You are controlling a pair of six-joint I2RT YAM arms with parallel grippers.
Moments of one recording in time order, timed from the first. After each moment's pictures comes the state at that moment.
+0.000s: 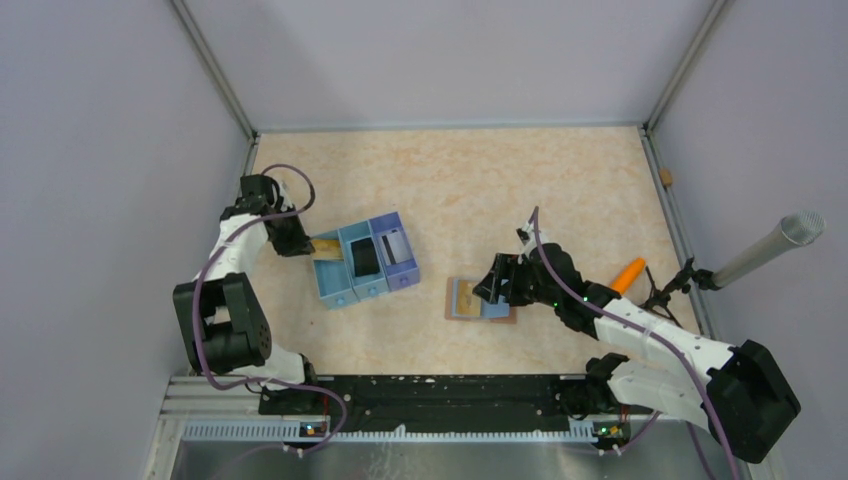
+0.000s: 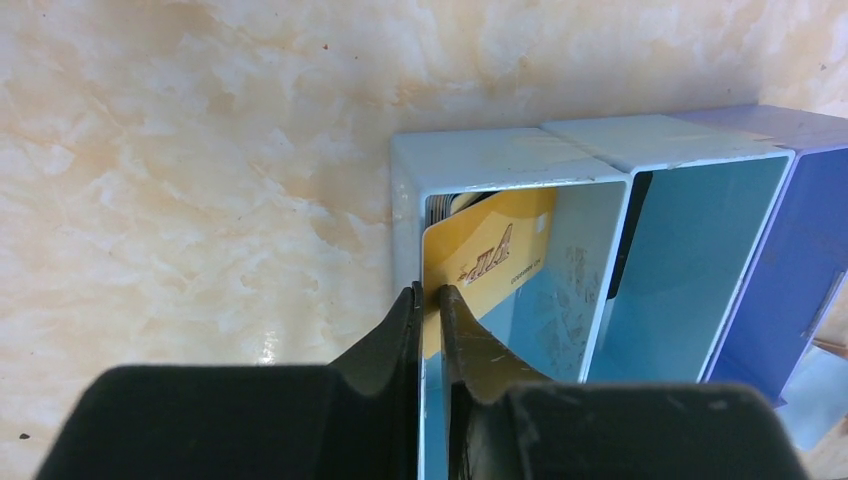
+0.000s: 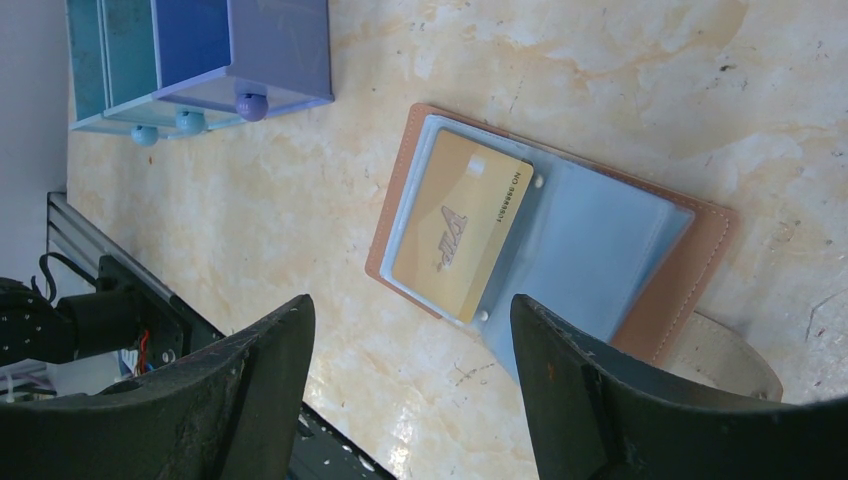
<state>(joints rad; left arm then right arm) 0.20 1.50 1.05 -0.67 0.23 -0.24 0.68 1.00 0.47 -0.07 -0.12 0.69</state>
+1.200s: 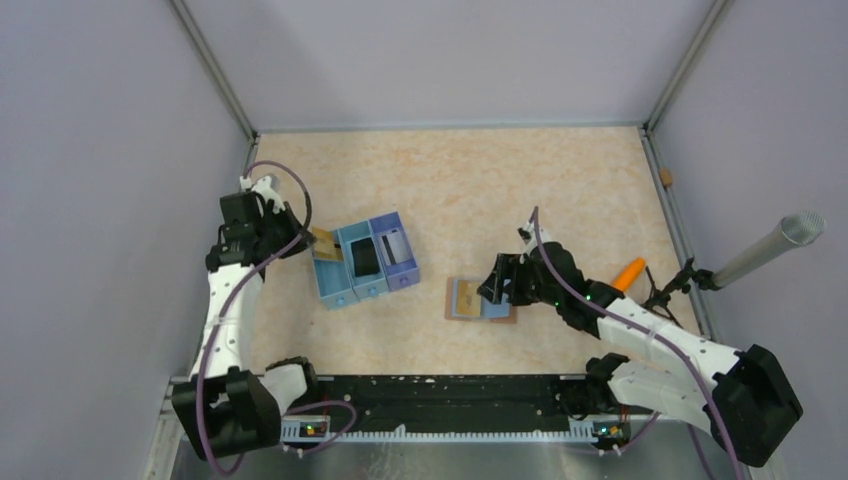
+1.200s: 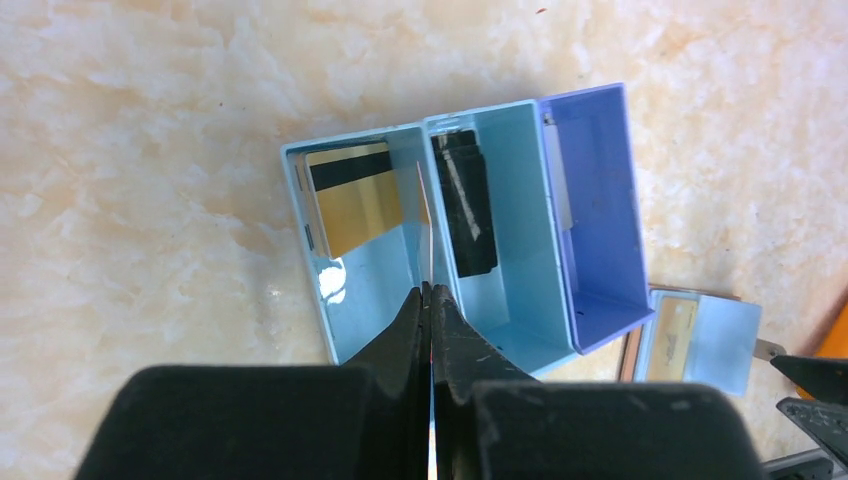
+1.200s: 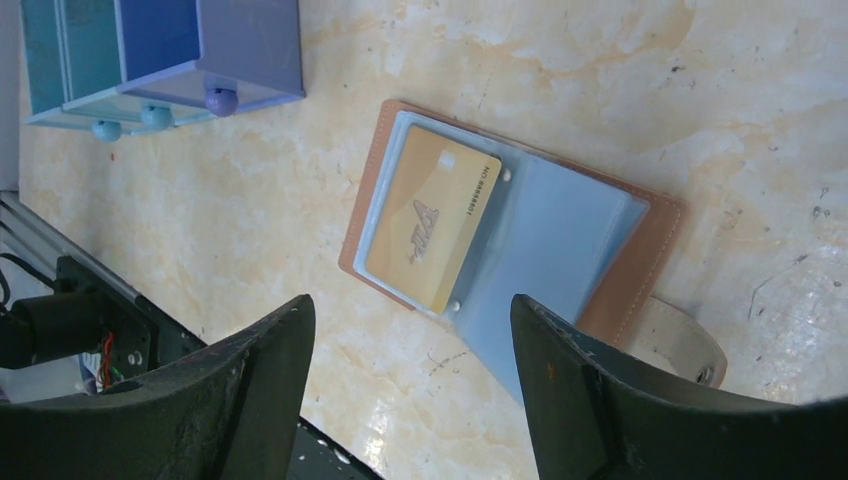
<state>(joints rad) 0.21 1.12 0.91 -0.57 0.39 -0.24 0.68 0.98 0.48 -0.14 -0.08 0.65</state>
